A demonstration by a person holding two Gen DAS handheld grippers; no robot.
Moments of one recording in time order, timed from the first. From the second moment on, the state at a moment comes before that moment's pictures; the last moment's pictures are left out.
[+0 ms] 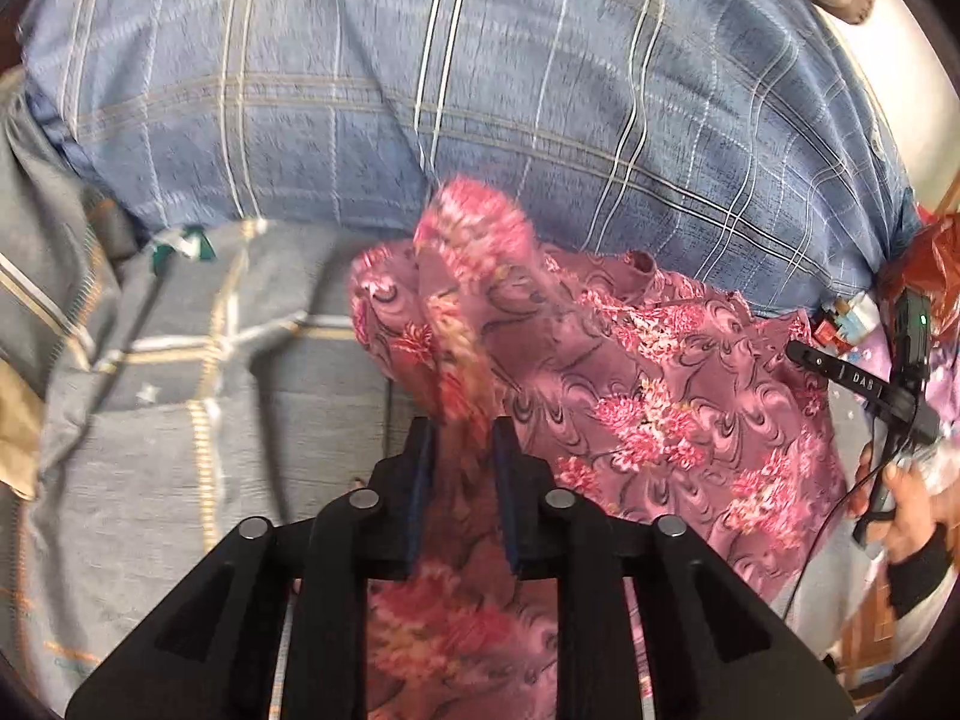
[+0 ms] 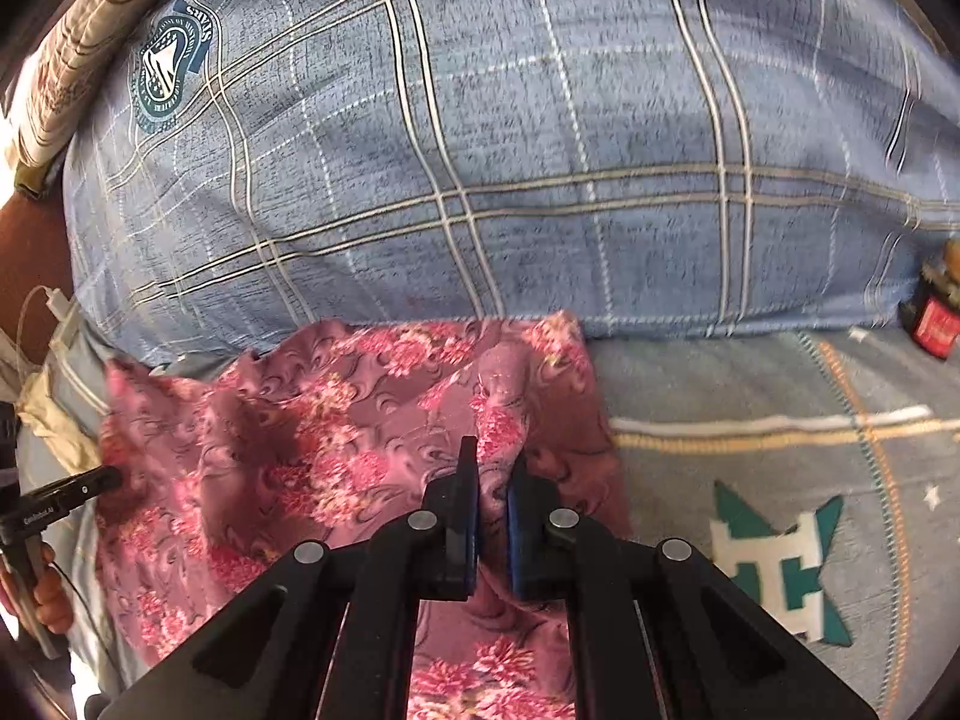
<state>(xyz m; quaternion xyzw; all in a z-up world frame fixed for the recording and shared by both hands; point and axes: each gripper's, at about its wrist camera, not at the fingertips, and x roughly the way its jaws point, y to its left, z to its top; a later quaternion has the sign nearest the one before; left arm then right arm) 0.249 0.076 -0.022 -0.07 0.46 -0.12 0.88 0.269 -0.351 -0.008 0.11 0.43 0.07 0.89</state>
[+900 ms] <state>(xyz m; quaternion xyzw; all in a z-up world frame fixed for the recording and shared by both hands) 0.304 0.043 -0.030 0.04 0.47 -0.14 0.87 0.277 -0.364 -0.027 0.17 0.44 0.09 0.88</state>
